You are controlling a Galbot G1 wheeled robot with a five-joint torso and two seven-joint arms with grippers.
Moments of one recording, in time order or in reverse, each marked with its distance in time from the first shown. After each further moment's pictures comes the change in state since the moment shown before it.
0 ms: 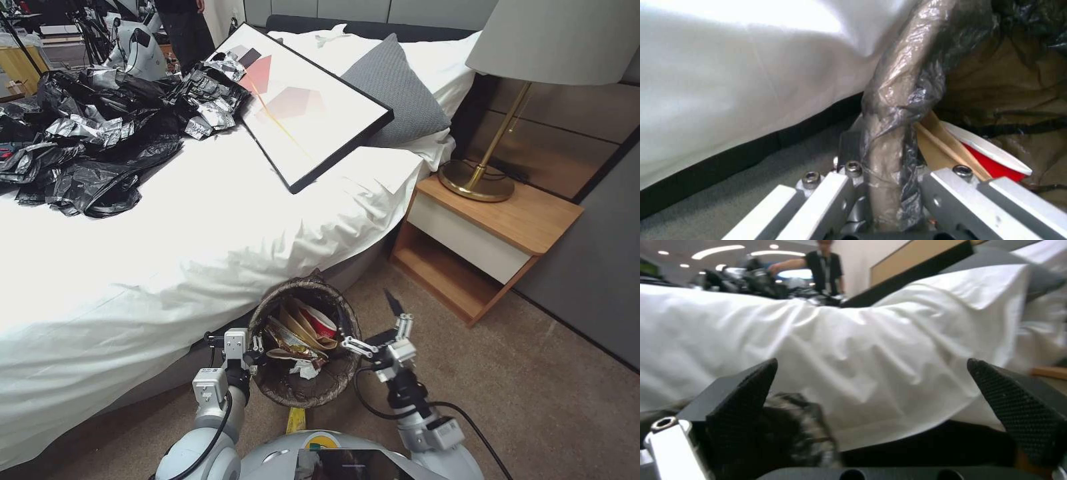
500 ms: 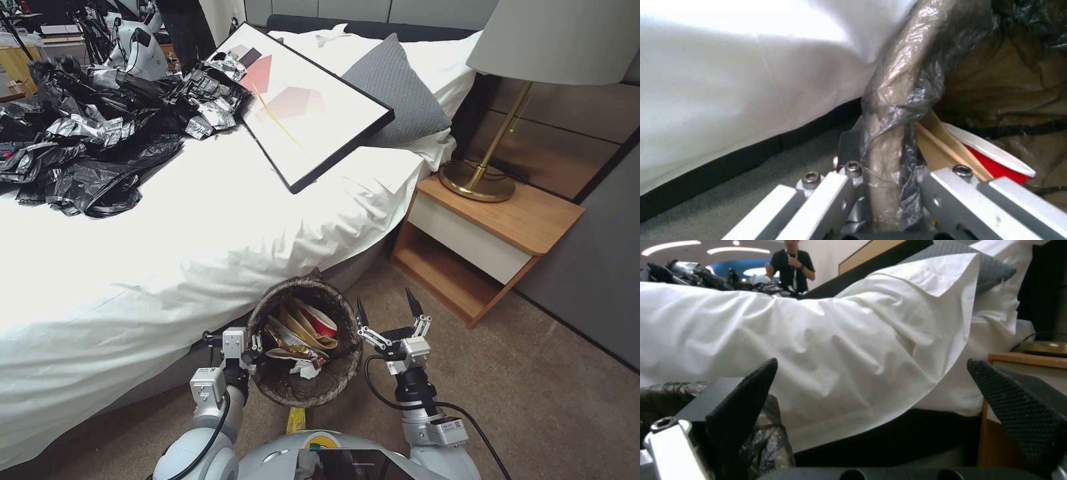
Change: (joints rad) left arm 0.004 0.002 -0.006 -0.014 -0.009 -0.002 -0.002; right arm 0.036 0.047 0.006 -0.050 -0.007 -0.004 0.063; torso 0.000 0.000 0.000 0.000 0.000
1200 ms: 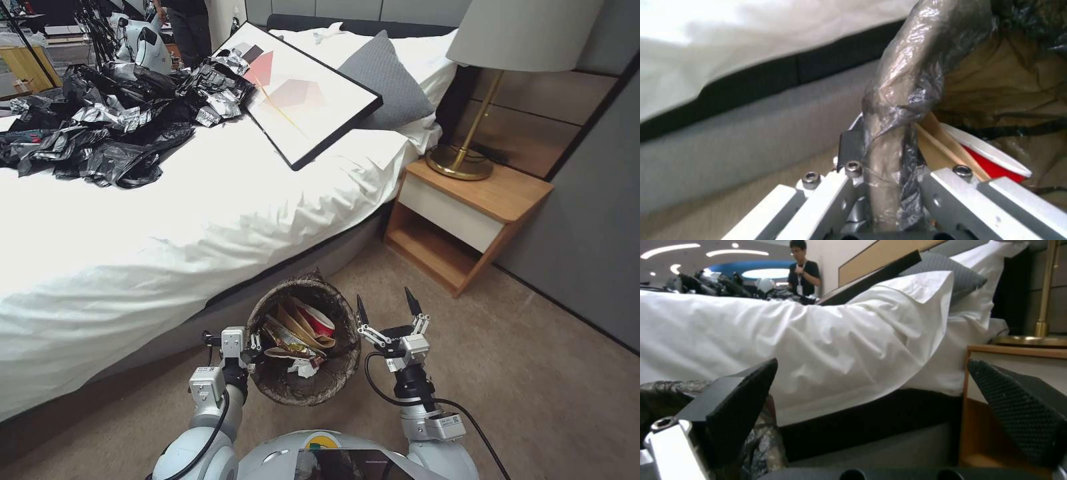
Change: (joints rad) left arm -0.002 -0.003 -0.002 0.001 0.001 0.000 -0.001; right arm 0.010 0.000 0.003 -0.013 0.015 0.002 -0.006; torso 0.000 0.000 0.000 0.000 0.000
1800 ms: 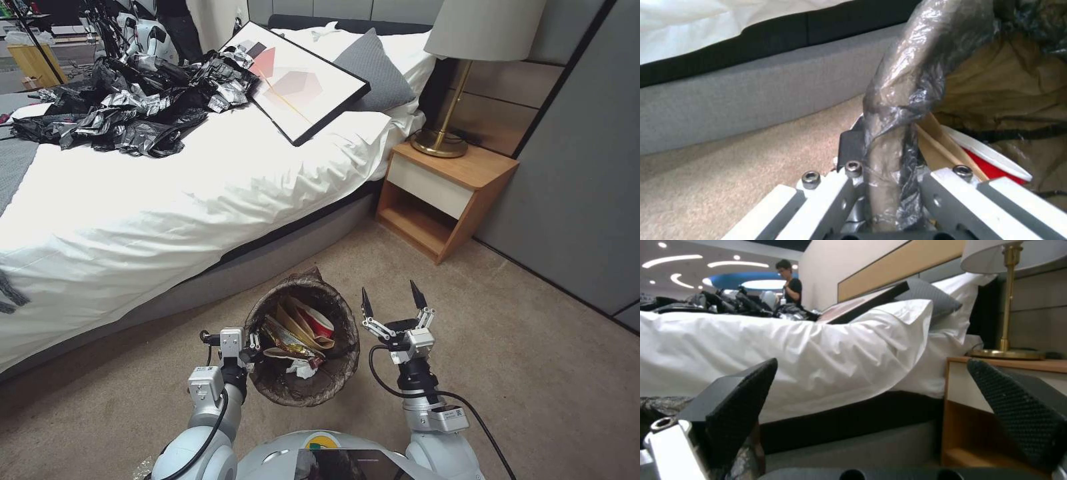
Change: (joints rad) left arm -0.001 0.000 -0.005 0.000 -0.011 -0.001 -0.001; right arm 0.039 0.007 0.019 -0.017 0.011 0.019 -0.006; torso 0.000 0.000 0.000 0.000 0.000
